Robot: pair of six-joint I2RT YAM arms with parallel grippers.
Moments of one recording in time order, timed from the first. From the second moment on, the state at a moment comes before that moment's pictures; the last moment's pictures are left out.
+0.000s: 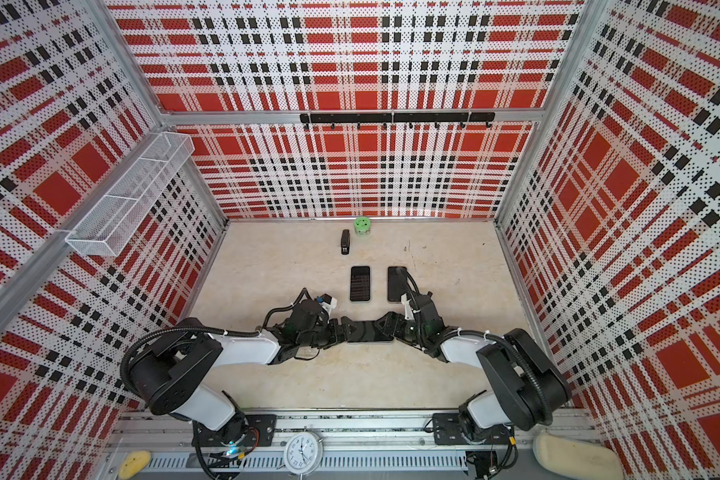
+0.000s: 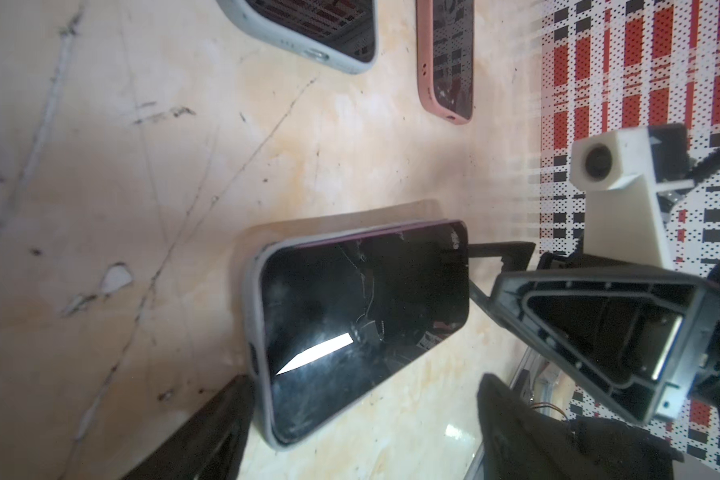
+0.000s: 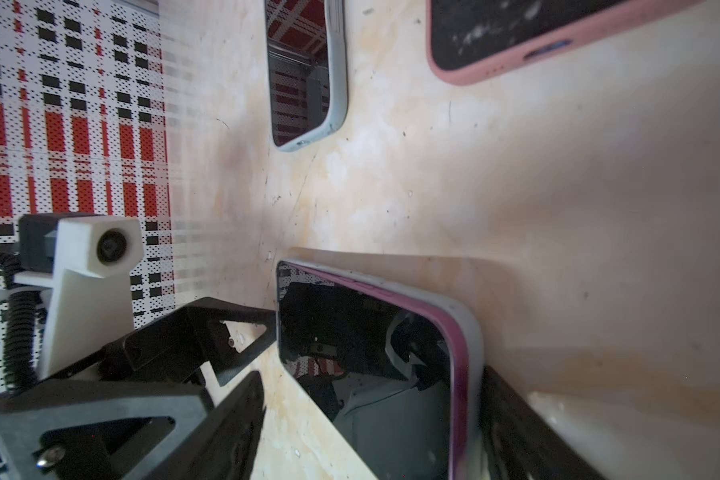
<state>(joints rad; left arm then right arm) -0.71 1.58 0.52 0.40 0.36 -0.94 0.49 1.47 0.43 0.32 -0.42 0.86</state>
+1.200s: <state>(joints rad) -0.72 1.70 0.46 0.72 0.39 -1.03 0.44 1.31 0.36 0.45 -0.61 0.91</state>
